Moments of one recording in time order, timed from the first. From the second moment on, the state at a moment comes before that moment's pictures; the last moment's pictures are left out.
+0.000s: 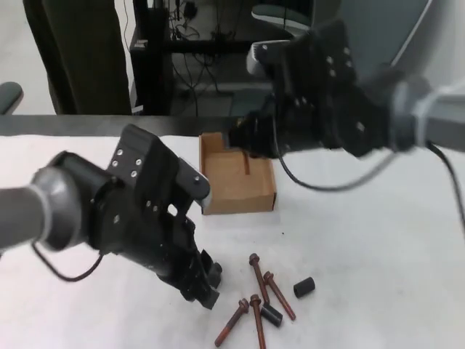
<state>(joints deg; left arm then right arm) -29.8 87.4 -46.2 24.0 17.0 15.1 31.0 100.7 -72.4 14.5 -3.9 11.3</state>
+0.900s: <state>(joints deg) -29.8 103.8 -58.6 28.6 6.3 30.6 25.8 121.0 -92.6 22.8 -9.8 10.5</state>
